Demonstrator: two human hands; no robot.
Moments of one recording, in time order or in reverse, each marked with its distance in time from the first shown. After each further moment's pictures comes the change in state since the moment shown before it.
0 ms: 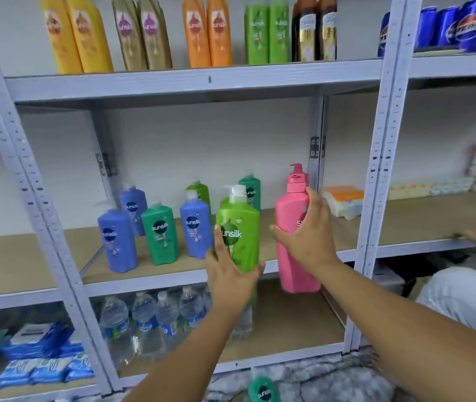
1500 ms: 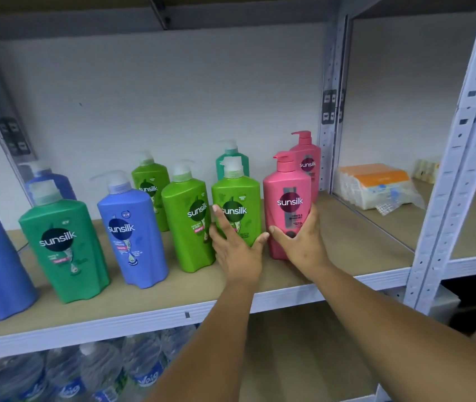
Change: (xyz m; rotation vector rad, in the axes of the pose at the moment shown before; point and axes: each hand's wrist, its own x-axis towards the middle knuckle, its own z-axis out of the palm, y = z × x) left_hand 0.175 -0.100 0.237 0.050 0.104 -0.027; right_hand 0.099 0.242 0.209 0.260 -0.063 0.213
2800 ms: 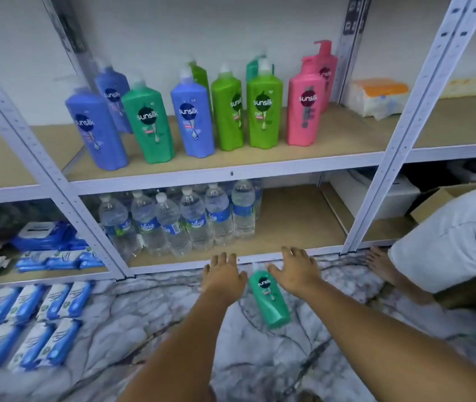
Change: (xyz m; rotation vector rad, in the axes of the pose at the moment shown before) left_hand -0.259 -0.109 -0.223 0.758 -0.888 -0.088; right_hand -0.345 -0.058 -0.056 -0.843 -0.799 0.284
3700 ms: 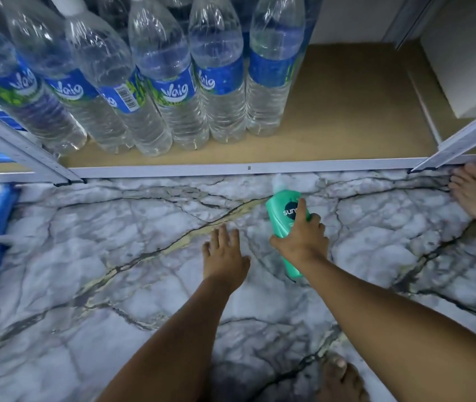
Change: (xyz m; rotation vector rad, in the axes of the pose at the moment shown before) left_hand 0.115 -0.085 0.279 -0.022 -0.240 -0.098; right_hand 0.131 0.045 0.256 0.064 -0.099 0.301
